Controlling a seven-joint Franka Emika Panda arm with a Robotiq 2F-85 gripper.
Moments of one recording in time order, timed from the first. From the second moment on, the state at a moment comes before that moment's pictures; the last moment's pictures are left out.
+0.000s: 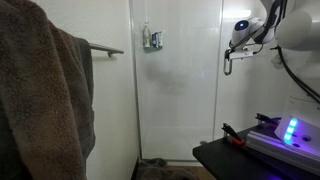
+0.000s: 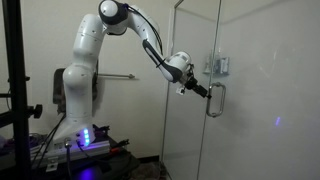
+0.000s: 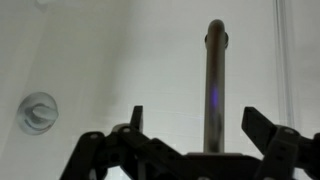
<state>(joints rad) -0.38 0.24 -0.31 -2.01 -2.00 3.04 1.99</state>
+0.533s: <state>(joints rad) -0.38 0.26 -0.30 -1.94 -2.08 3.04 1.99</state>
